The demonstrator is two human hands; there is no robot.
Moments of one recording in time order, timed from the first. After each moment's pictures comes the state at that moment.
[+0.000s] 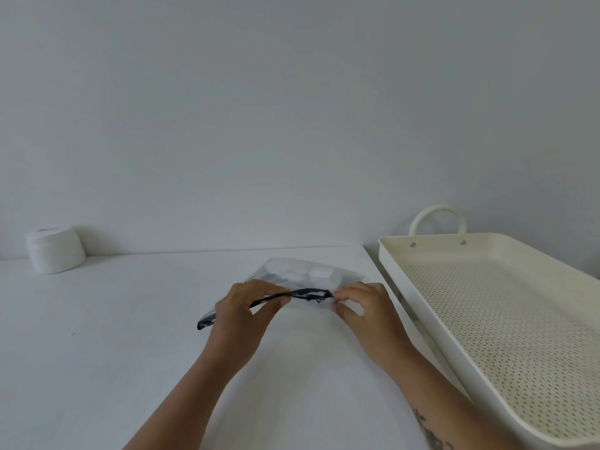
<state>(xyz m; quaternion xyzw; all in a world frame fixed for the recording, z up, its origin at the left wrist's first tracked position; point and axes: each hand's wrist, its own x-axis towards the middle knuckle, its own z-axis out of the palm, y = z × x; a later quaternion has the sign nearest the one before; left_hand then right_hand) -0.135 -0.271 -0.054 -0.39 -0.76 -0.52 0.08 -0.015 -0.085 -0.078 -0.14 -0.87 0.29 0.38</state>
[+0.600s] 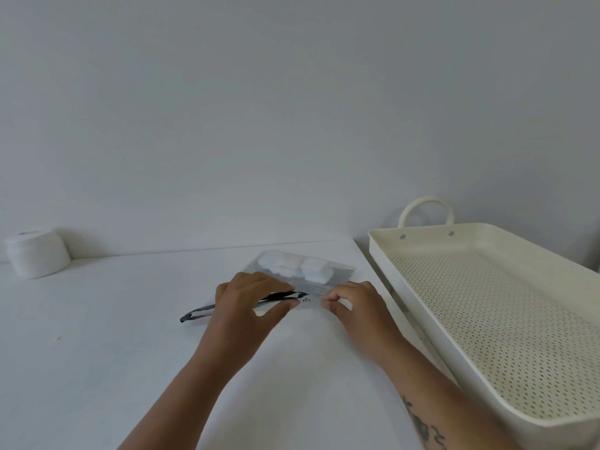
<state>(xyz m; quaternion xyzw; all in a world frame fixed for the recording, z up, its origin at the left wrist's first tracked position) -0.116 -0.270 -0.039 -0.48 -0.75 -0.42 0.16 -0.013 -0.083 -0.079 -0.18 -0.89 0.27 0.33</state>
